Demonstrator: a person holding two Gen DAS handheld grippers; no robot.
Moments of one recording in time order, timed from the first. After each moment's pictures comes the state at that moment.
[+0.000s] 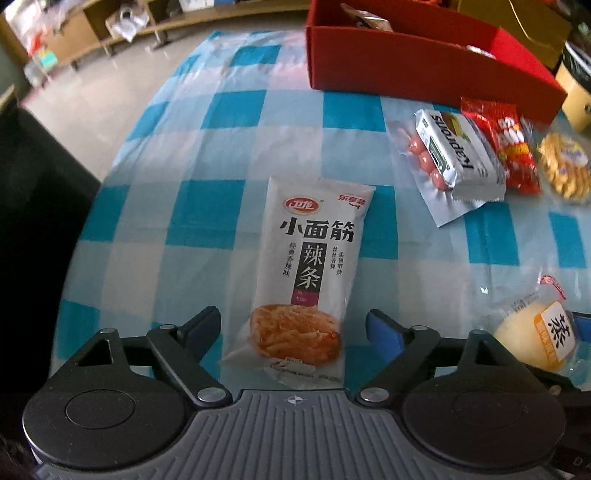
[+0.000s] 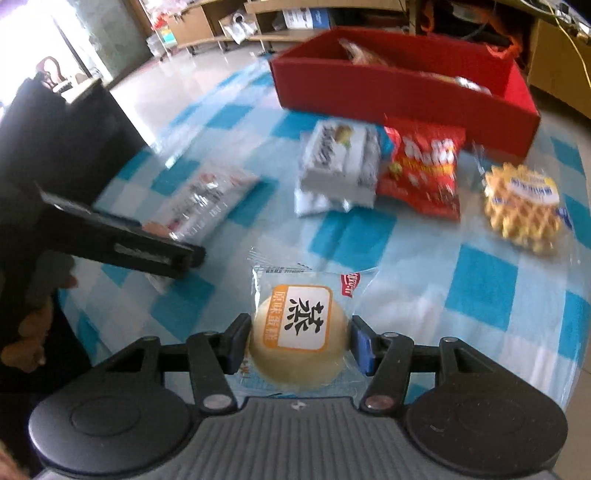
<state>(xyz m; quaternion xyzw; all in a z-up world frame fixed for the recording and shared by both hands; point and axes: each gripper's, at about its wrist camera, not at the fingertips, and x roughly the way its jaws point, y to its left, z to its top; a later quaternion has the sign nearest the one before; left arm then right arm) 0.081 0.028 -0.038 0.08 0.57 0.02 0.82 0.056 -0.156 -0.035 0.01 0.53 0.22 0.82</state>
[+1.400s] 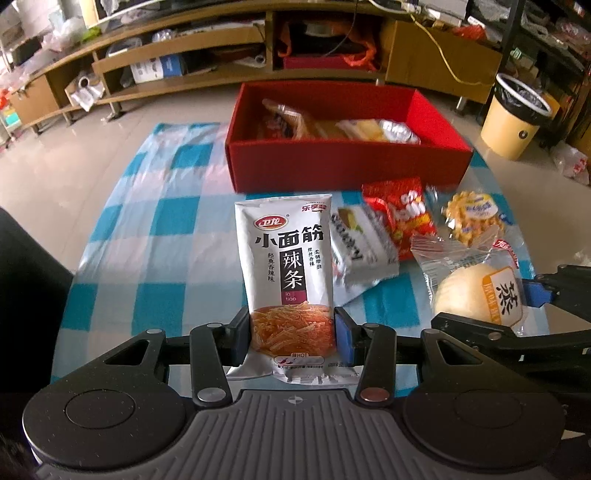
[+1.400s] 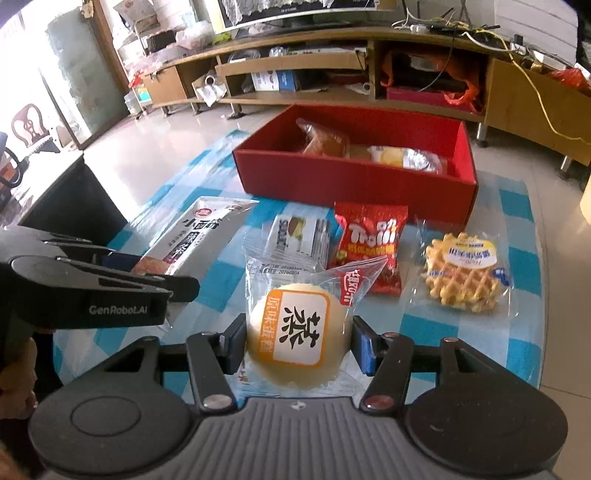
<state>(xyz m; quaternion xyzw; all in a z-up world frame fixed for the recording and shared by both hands) 0.085 -0.013 0.028 0.07 0.49 -0.08 0.87 0.067 -0.180 0.017 0.04 0.45 0.17 0.88</state>
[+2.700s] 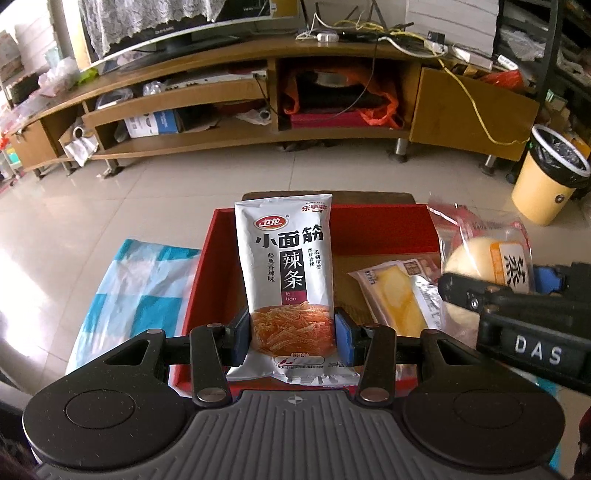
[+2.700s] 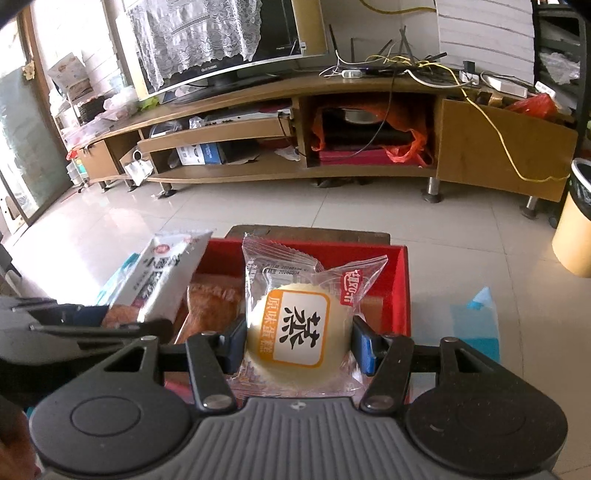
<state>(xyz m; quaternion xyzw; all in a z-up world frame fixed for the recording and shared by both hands) 0.266 -0.072 0.031 0.07 0.44 -0.05 0.89 0.264 -0.235 0.031 0.08 0.39 0.08 0.91</state>
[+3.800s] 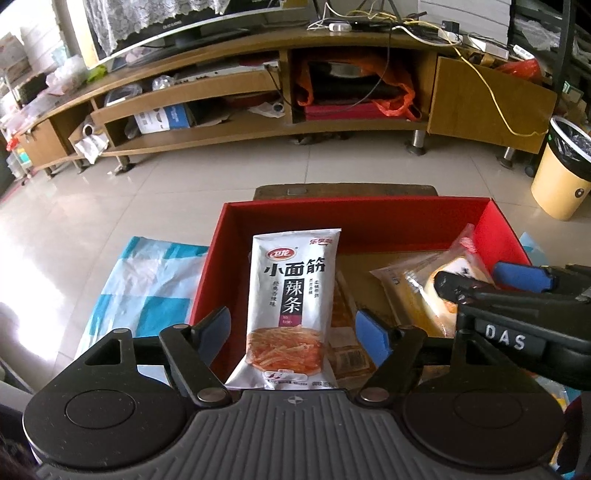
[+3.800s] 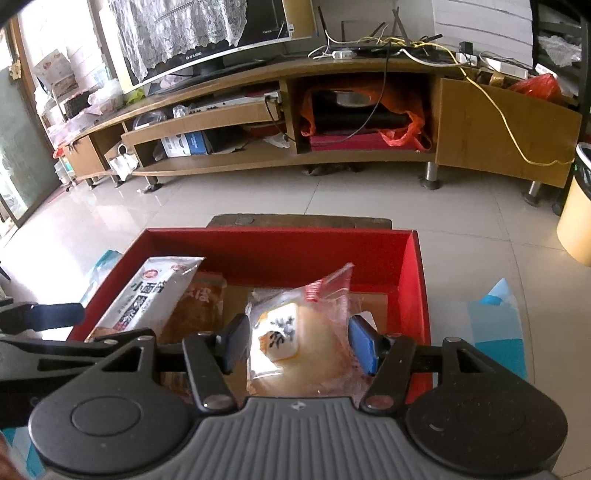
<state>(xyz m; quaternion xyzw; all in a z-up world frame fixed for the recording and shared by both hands) 0.281 -0.074 0.019 0.08 0.45 -0.02 0.89 0.293 -0.230 -0.003 0.08 0.40 0.07 0.91</state>
